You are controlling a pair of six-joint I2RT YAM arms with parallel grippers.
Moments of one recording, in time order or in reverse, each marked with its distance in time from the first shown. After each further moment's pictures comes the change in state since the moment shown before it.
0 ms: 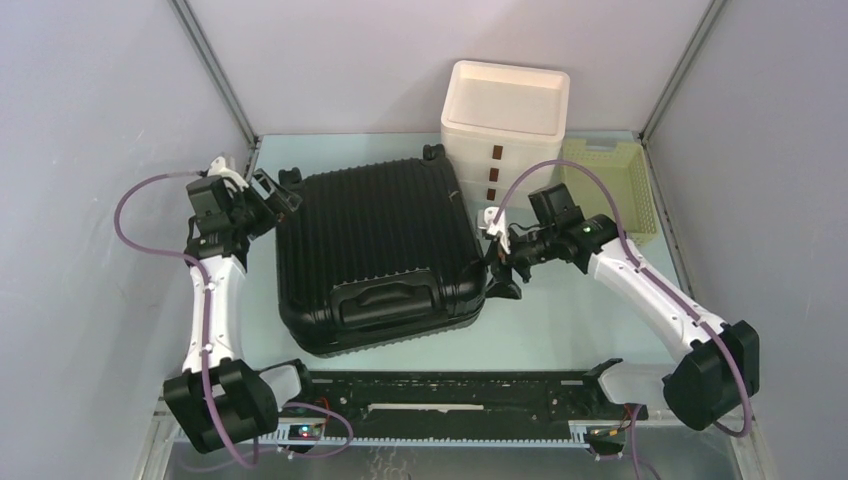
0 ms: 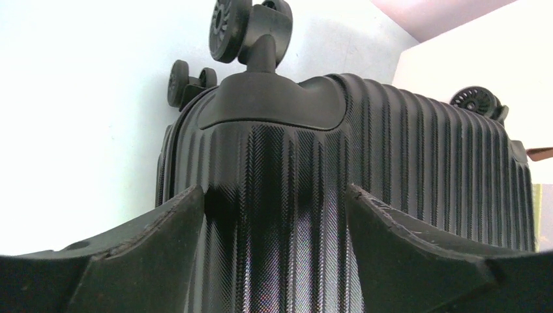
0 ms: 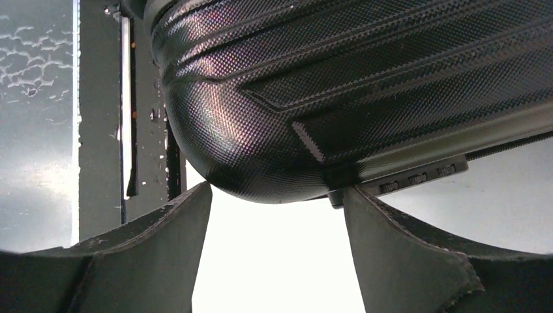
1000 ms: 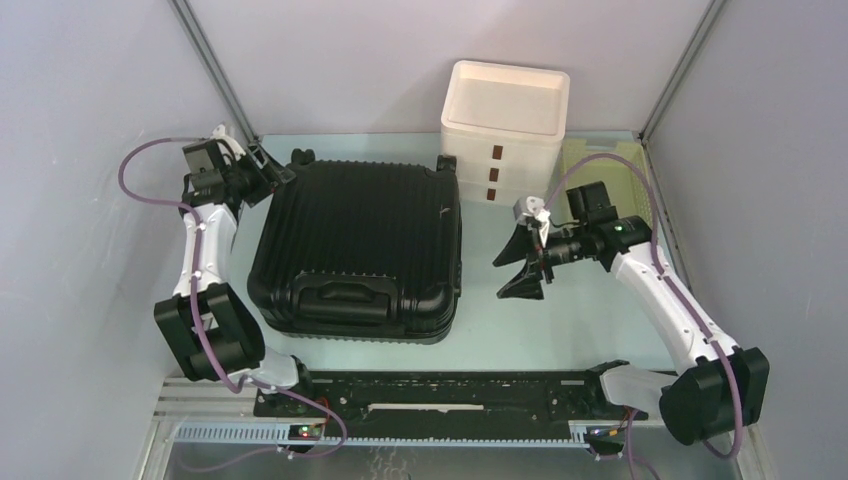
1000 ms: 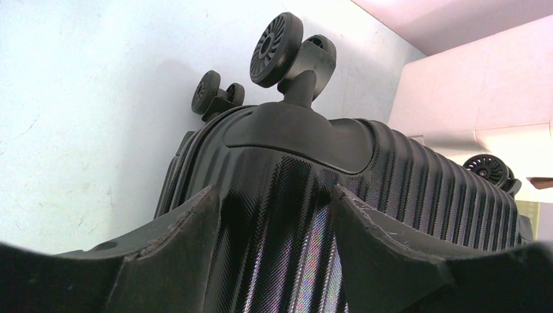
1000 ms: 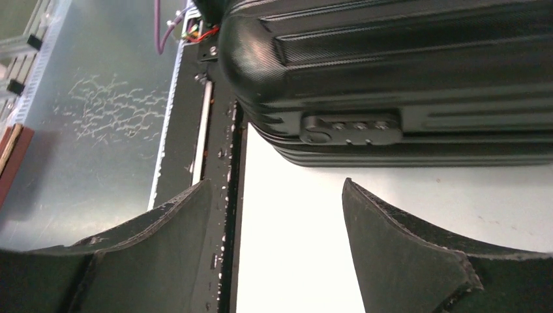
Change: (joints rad) left arm 0.020 0.358 0.278 0.014 0.069 0.058; right arm -0.169 -0.069 -0.003 -0.134 -0.352 -0.072
